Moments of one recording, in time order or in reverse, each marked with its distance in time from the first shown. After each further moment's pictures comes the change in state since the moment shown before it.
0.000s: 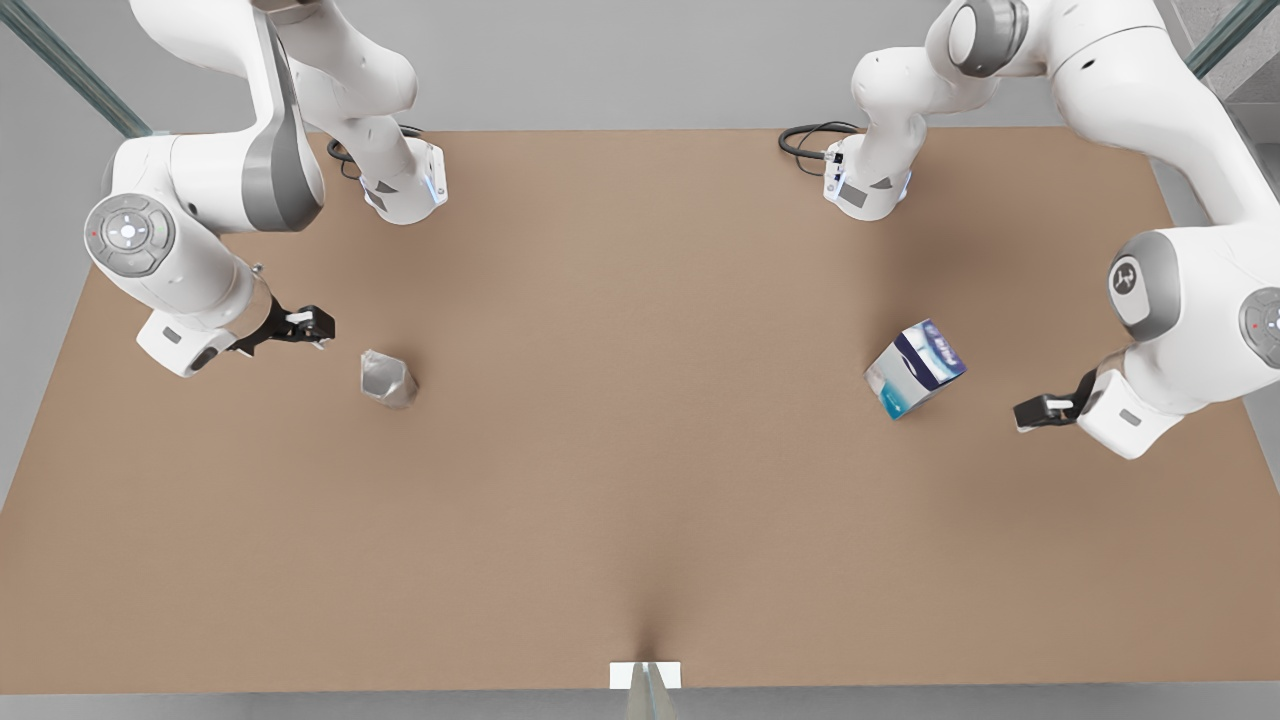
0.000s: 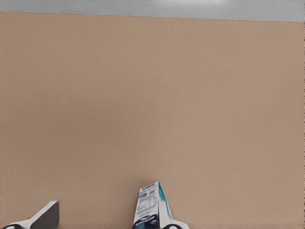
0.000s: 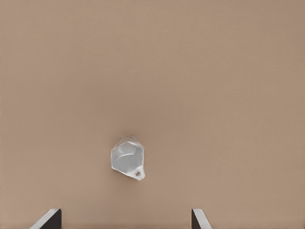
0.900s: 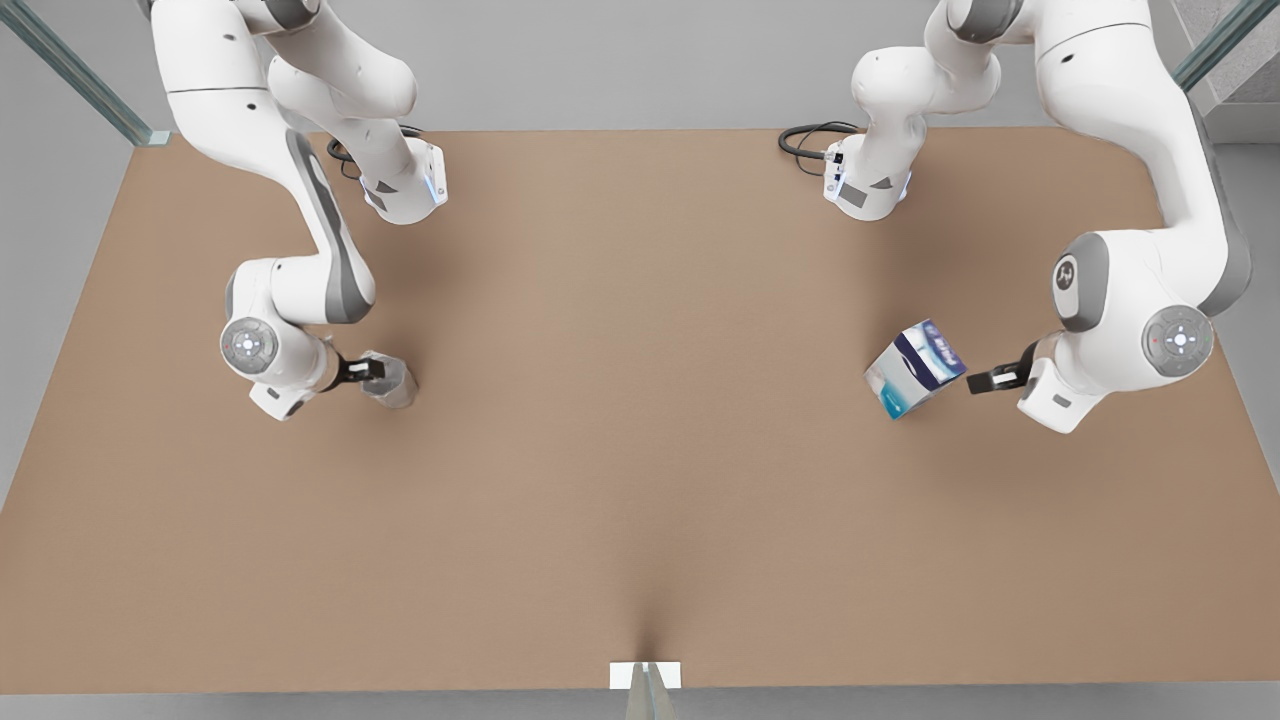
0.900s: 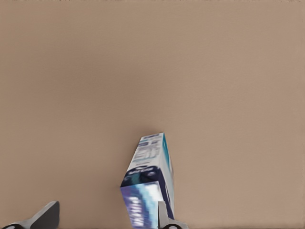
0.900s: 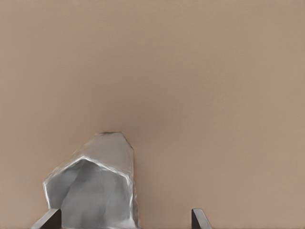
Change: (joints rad) left arm -0.021 -0.131 -0.005 -0.335 0.025 -0.016 -0.228; right arm -0.154 0.085 0.054 -0.595 0.026 0.580 -0.023
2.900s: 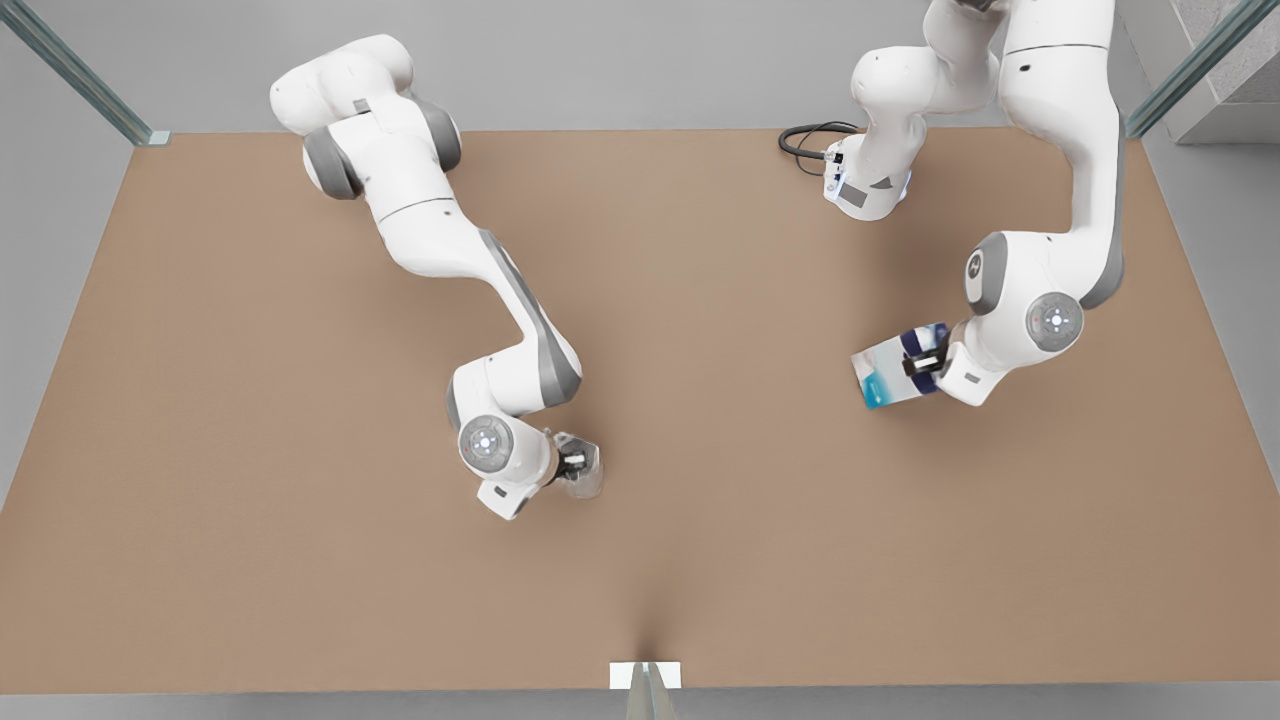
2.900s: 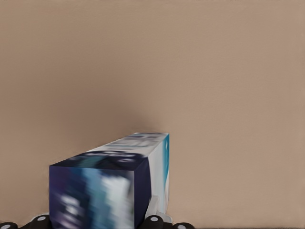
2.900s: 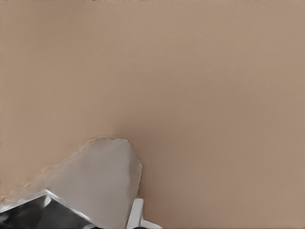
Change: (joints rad) left arm -0.011 -0.130 -0.076 -0.454 -0.043 0.352 -0.088; right arm 0.702 0.753 -0.358 1.091 0.479 -0.154 0.182
